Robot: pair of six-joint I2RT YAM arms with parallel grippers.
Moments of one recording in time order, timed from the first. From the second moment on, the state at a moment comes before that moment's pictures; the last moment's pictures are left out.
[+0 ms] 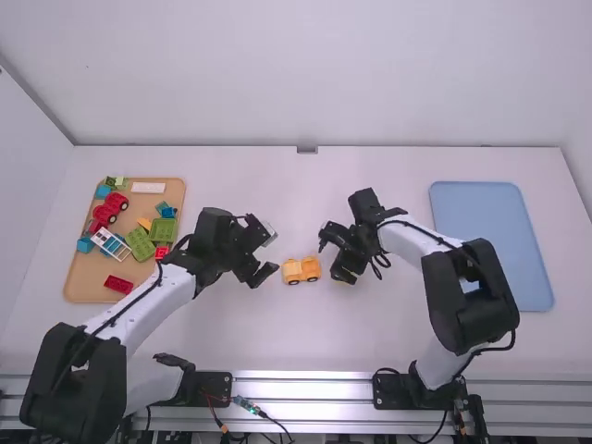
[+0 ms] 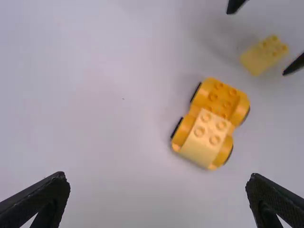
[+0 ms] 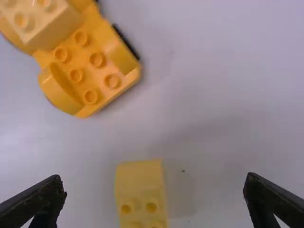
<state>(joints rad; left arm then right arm) -0.26 1.29 0.64 -0.25 0.40 0.50 0.36 1.78 1.00 -0.61 -0.29 -0.79</state>
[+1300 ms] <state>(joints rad) -0.19 1.27 0.64 -0.21 0.64 0.68 0.35 1.87 0.98 -0.61 -0.17 -0.73</state>
